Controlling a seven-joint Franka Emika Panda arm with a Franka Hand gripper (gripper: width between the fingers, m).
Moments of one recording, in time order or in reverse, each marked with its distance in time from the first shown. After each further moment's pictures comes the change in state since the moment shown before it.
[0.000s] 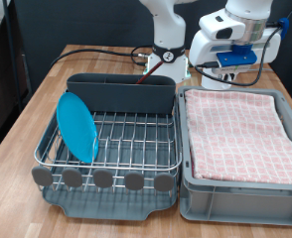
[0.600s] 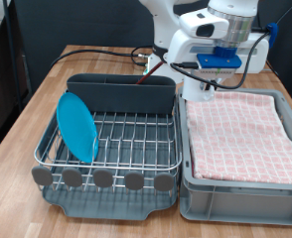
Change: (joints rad) arm -0.036 0.132 -0.093 0.184 -0.085 0.085 -0.016
